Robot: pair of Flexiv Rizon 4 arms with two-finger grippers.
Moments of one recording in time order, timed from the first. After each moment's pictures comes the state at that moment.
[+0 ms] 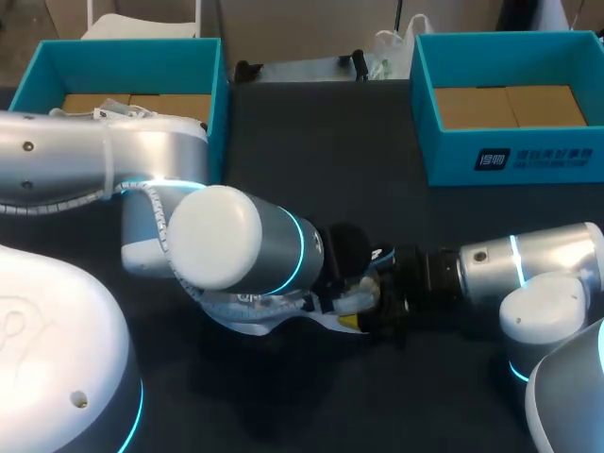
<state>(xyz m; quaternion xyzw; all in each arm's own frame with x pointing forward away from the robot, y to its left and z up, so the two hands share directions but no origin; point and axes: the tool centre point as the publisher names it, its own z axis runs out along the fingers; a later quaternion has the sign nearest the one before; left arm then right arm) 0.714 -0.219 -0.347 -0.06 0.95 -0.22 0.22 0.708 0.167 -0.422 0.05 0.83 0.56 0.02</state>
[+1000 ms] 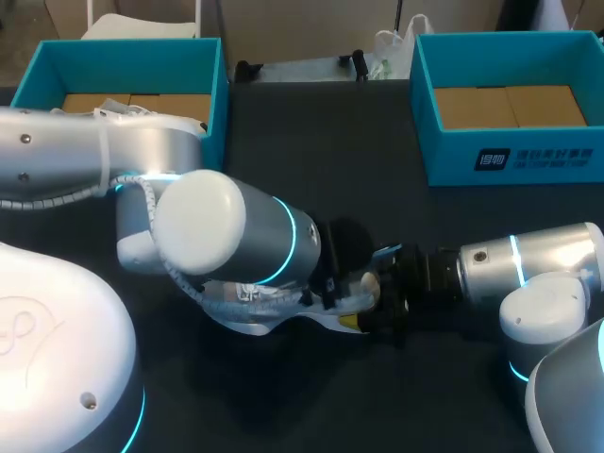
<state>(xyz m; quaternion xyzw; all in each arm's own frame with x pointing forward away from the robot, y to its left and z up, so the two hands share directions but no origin) 0.709 -0.230 -0.332 -0.05 0.95 -0.24 0.19 0.708 0.167 -0.422 0.05 0.83 0.56 0.02</state>
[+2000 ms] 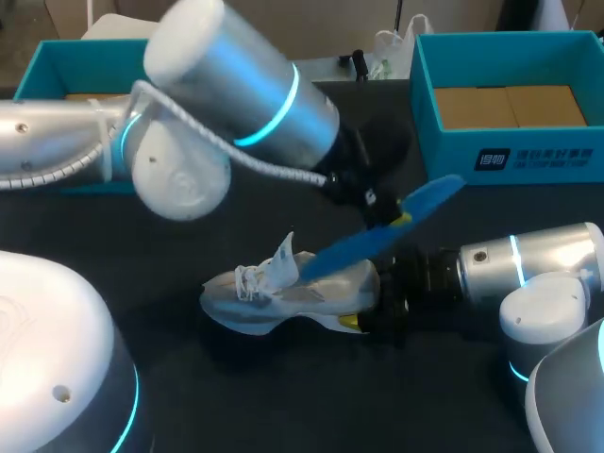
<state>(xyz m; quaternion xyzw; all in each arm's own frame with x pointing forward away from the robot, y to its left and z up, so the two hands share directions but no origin) 0.692 -0.306 -0.196 -0.07 0.93 -0.36 -0.03 0.708 0.167 -0.422 0.05 0.83 0.56 0.02</state>
